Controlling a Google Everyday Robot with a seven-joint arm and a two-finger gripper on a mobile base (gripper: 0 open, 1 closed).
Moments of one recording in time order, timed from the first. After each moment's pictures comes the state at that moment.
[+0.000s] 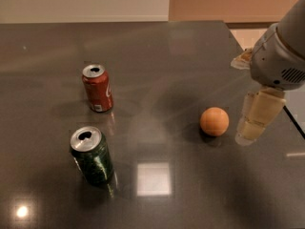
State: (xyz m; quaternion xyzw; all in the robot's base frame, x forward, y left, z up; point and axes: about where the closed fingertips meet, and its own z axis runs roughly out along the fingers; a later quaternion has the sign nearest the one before) arm 0.431 -0.170 0.943 -0.64 0.75 0.02 0.17
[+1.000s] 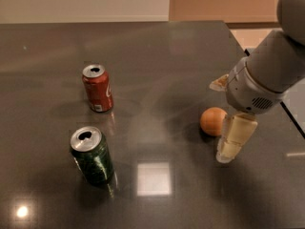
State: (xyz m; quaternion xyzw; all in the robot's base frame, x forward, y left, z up) arm 0.431 -0.144 0.883 -0.66 0.73 0.06 0.16
